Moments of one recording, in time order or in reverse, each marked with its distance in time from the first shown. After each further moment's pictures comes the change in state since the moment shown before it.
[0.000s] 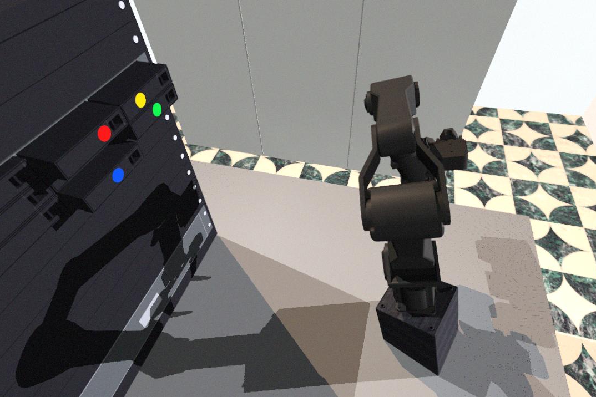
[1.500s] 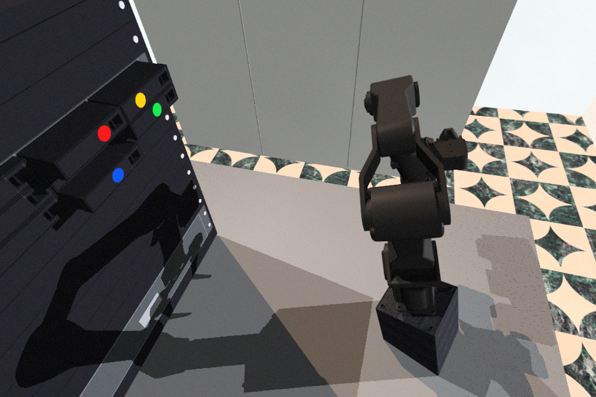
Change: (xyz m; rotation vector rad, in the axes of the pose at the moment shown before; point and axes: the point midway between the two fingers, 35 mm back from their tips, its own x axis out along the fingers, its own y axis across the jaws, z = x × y) arm 0.000 0.000 0.000 -0.001 0.000 0.000
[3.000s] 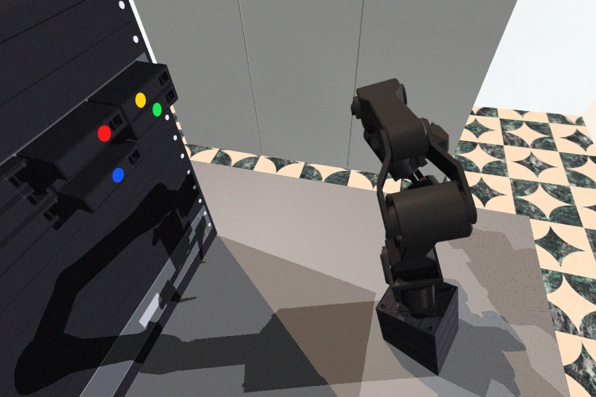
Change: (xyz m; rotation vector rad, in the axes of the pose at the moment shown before) arm -0.012 0.027 -0.022 -0.367 -0.021 0.182
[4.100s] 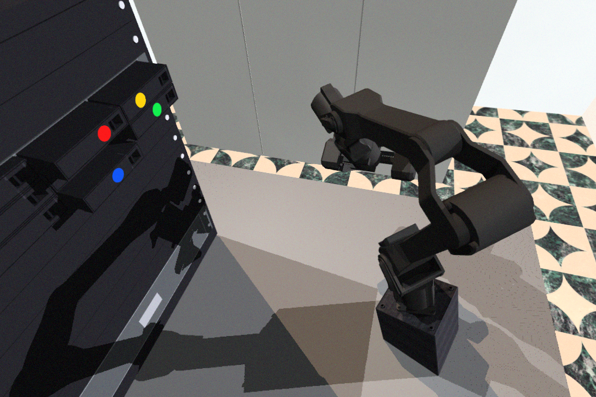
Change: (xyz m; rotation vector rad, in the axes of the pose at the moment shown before) arm -0.039 0.066 -0.048 -0.795 -0.153 0.402
